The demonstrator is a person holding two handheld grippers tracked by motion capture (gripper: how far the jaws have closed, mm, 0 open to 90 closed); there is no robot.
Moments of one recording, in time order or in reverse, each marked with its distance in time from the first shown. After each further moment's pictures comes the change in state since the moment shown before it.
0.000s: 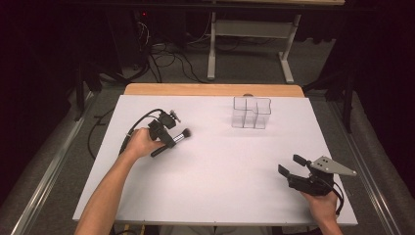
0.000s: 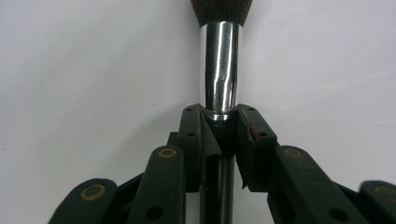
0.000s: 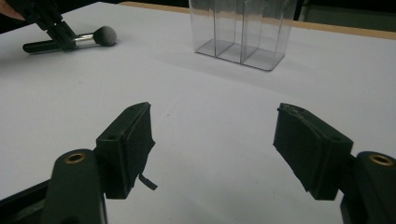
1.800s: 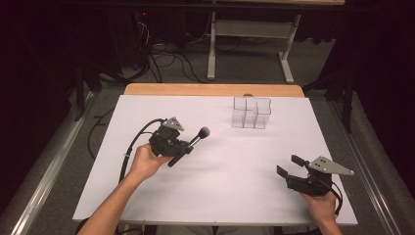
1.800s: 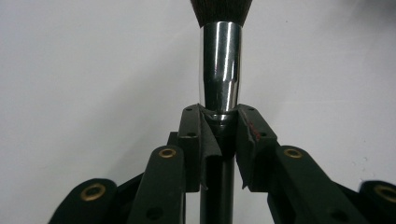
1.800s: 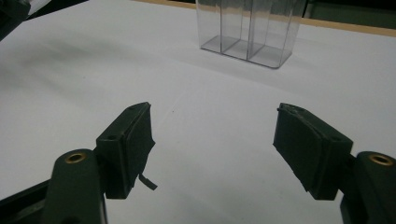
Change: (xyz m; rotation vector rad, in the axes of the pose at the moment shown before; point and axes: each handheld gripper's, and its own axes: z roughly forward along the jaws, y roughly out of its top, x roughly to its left) left arm -0.081 -0.027 -0.050 -0.413 -0.112 0.058; right arm 0.003 0.000 0.002 0.015 0.015 -0.014
